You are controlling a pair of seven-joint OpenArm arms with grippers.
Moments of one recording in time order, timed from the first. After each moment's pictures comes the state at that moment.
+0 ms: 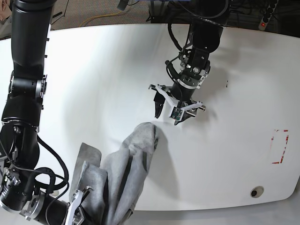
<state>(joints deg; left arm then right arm) -0.4 2.5 13.5 84.6 5.9 -8.0 14.9 56.5 25.2 -7.7 88.8 46.9 41.6 -61.6</state>
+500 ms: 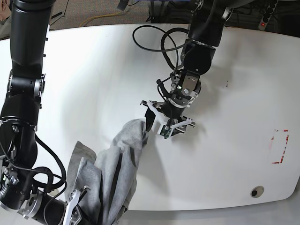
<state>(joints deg) -10.7 5.4 14.3 71.9 5.9 -8.3 14.7 56.3 25.9 -7.7 88.9 46.7 41.5 -62.1</state>
